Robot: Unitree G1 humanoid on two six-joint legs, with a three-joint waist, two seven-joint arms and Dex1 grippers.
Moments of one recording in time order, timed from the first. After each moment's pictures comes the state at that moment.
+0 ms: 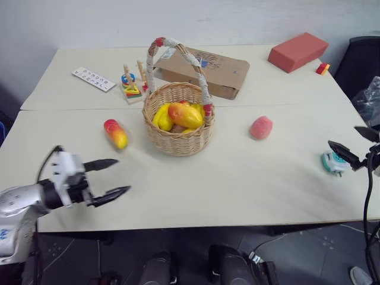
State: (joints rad) left arm 0.08 0.80 0.46 -0.18 -0.55 0.26 -1.01; right arm -0.39 -0.92 -0.45 0.61 0.36 -0.13 1.07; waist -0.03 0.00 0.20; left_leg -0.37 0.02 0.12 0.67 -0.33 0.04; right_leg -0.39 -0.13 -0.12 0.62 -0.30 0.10
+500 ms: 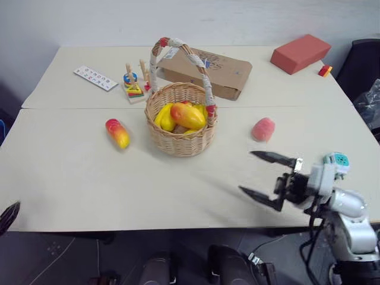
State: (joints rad) left arm 0.43 0.66 0.96 0.03 -0.51 0.34 -0.64; right arm -0.03 -0.54 -0.14 -0.30 0.56 -0.14 1.14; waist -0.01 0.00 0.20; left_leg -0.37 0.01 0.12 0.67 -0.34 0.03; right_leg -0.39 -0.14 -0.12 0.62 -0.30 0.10
